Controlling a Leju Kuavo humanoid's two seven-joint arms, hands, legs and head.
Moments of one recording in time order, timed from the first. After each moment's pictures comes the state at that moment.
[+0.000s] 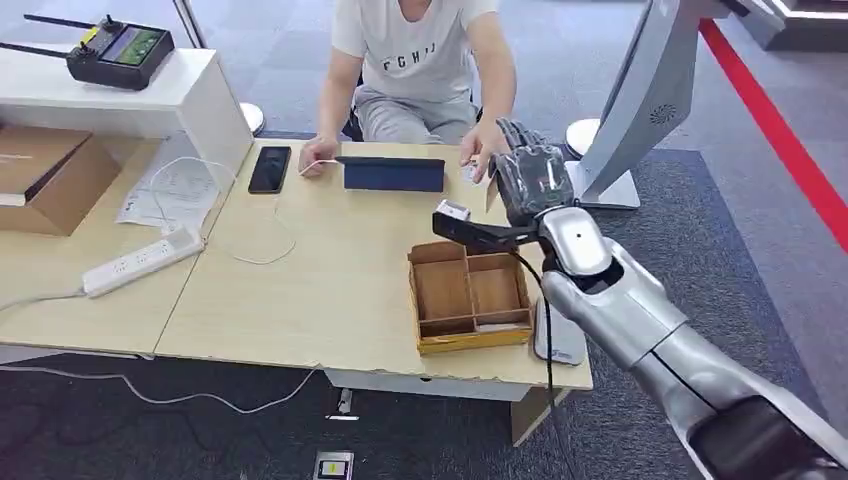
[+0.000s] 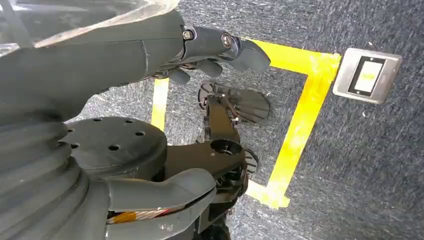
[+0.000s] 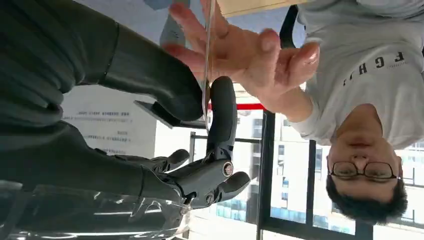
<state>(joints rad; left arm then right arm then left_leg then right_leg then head) -0.18 0.07 -1.07 -0.23 1.35 0.18 -0.18 -0.90 -0.27 0.87 -0.91 0.91 -0.19 0.25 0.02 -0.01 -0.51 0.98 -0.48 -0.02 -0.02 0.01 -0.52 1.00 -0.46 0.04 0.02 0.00</state>
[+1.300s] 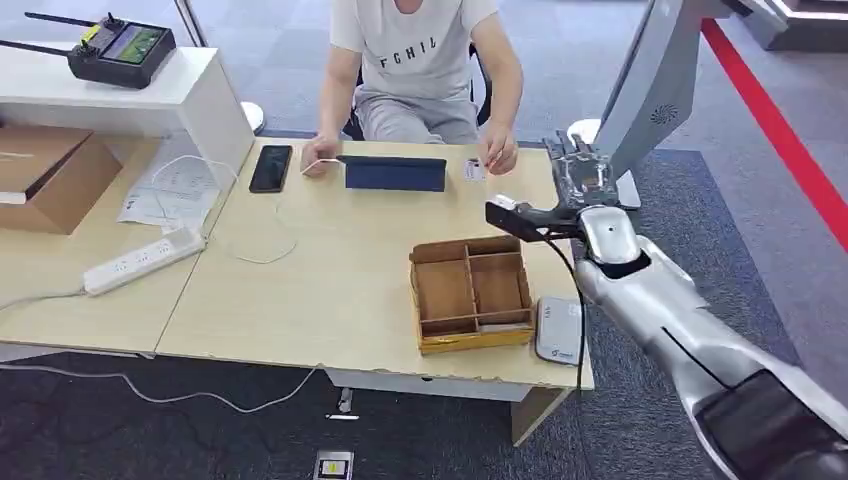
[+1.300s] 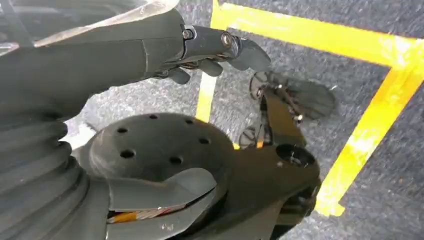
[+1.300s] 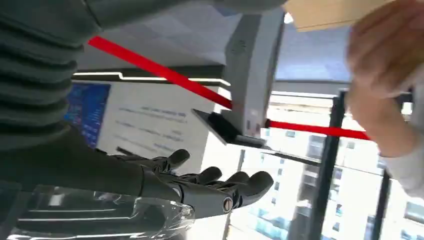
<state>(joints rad) -0.10 0.06 -1.07 -0.23 1.41 0.17 -0.09 -0.97 -0.33 0.91 -0.56 0.88 -0.29 0.29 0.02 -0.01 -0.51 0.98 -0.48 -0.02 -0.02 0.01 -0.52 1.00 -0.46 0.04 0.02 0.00</state>
